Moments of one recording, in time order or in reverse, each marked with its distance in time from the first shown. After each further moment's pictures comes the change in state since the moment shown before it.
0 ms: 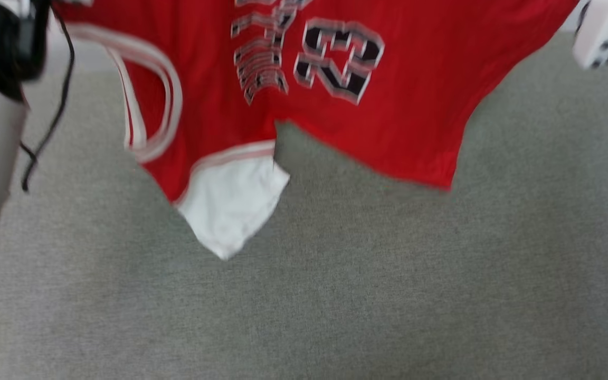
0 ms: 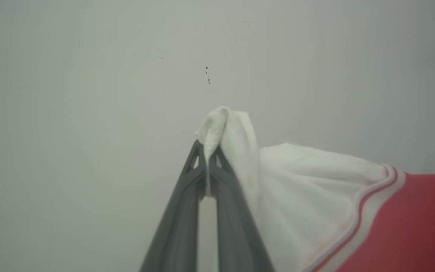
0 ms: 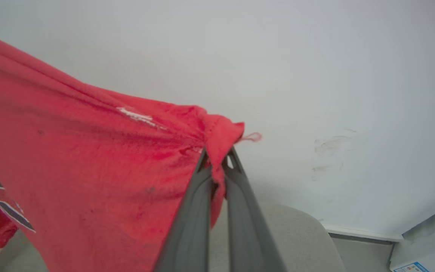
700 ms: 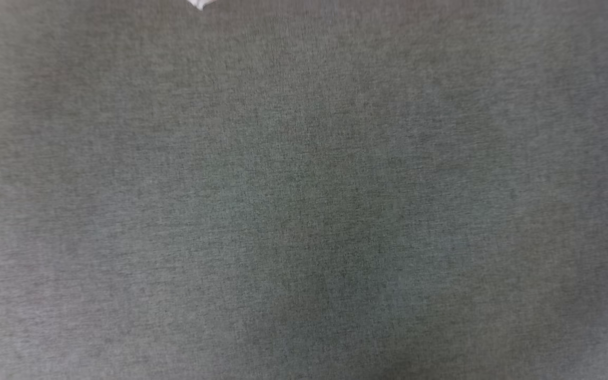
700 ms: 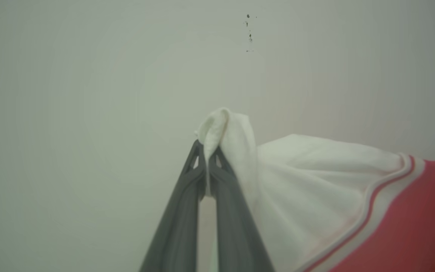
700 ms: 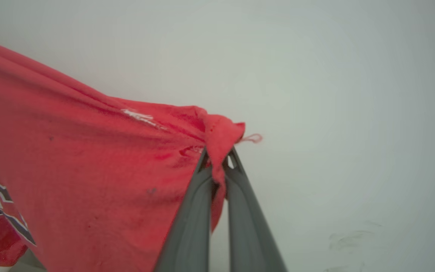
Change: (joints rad) left arm -0.534 -0.025 0.026 0.225 0.072 -0.045 -0.109; right arm -0.459 0.005 -0.083 0.051 -0.136 0.000 -0.280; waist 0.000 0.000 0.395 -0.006
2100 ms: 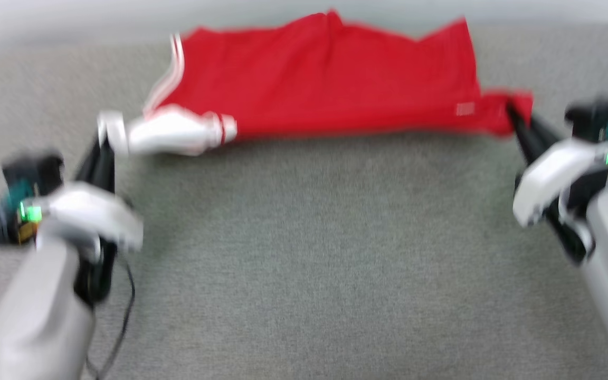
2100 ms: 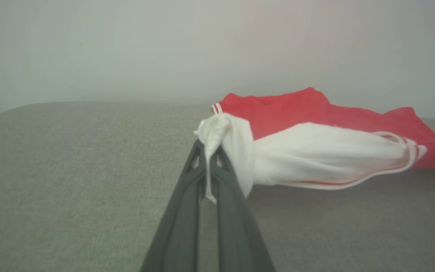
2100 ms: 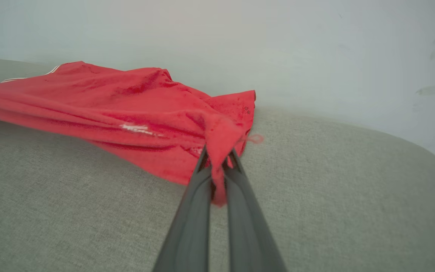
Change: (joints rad) left arm 1.086 -0.073 0.115 -0.052 -0.161 -0.066 -0.069; right arm 0.748 -0.027 0.272 0.102 0.245 0.000 -0.150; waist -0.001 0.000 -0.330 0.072
